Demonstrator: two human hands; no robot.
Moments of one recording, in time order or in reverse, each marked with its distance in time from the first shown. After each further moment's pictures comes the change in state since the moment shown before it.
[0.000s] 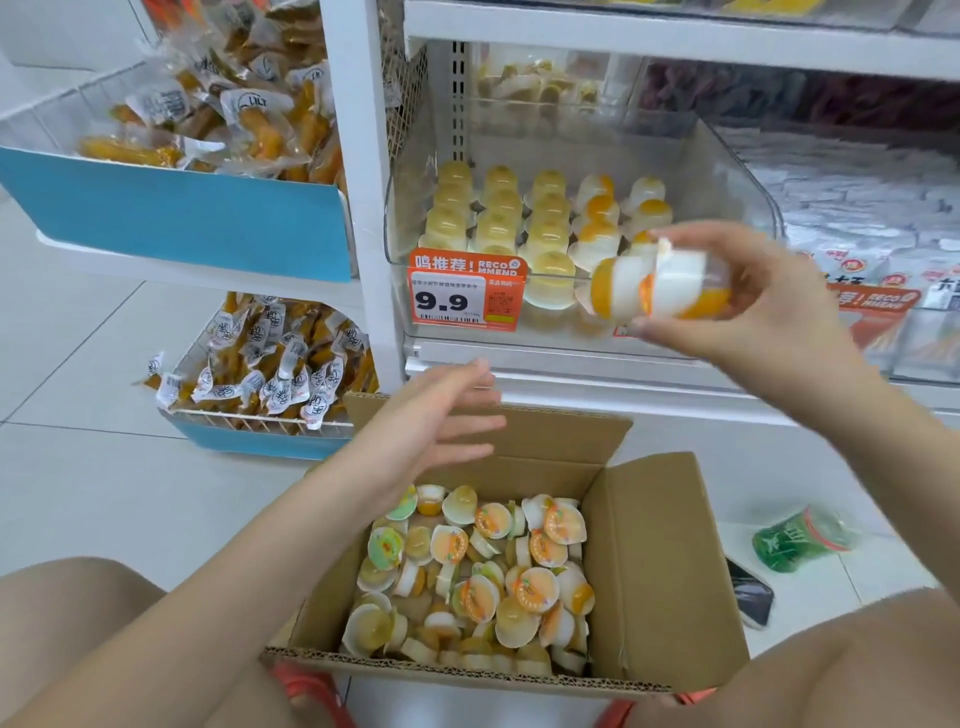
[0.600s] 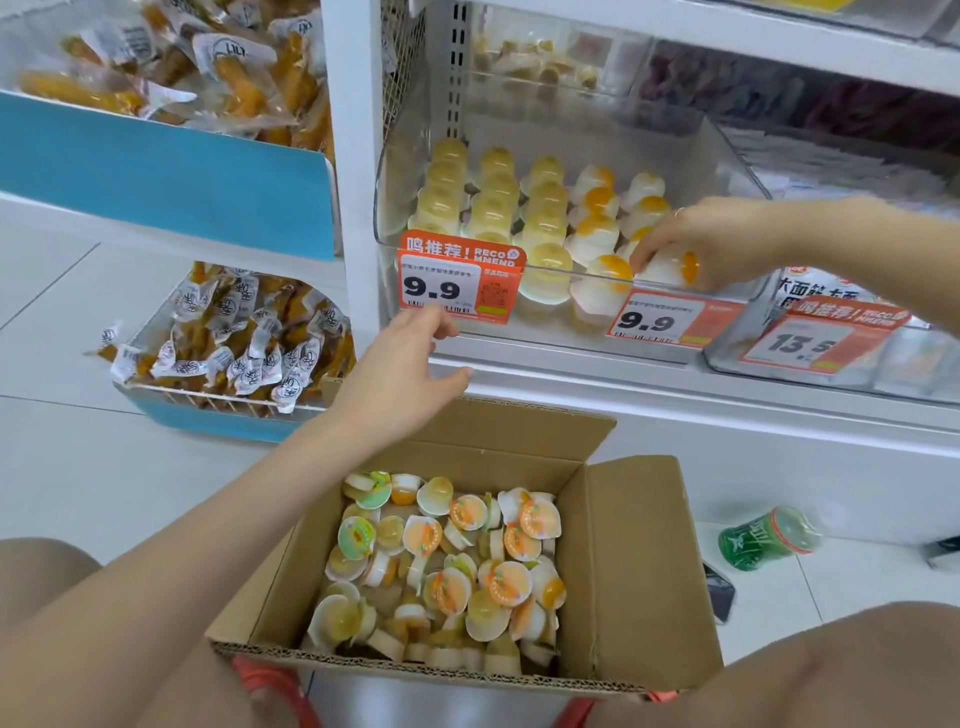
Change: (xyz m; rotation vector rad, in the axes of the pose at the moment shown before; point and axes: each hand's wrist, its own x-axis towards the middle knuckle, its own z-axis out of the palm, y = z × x) left_hand 0.056 -0.009 -0.028 0.982 0.259 0.544; right_hand 0.143 0.060 -0.033 -1.130 -0.762 -0.195
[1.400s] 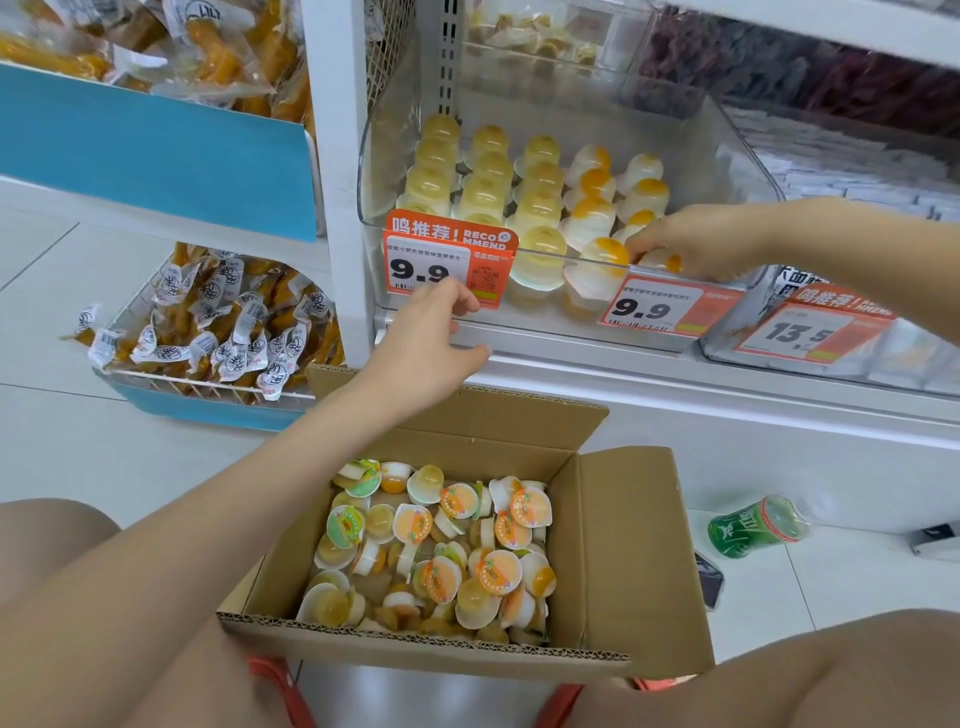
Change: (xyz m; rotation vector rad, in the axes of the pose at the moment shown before) left_hand 0.021 0.017 0.016 -0.140 -0.005 -0.028; right_hand 0.028 0.028 0.034 0.064 -0.050 0.008
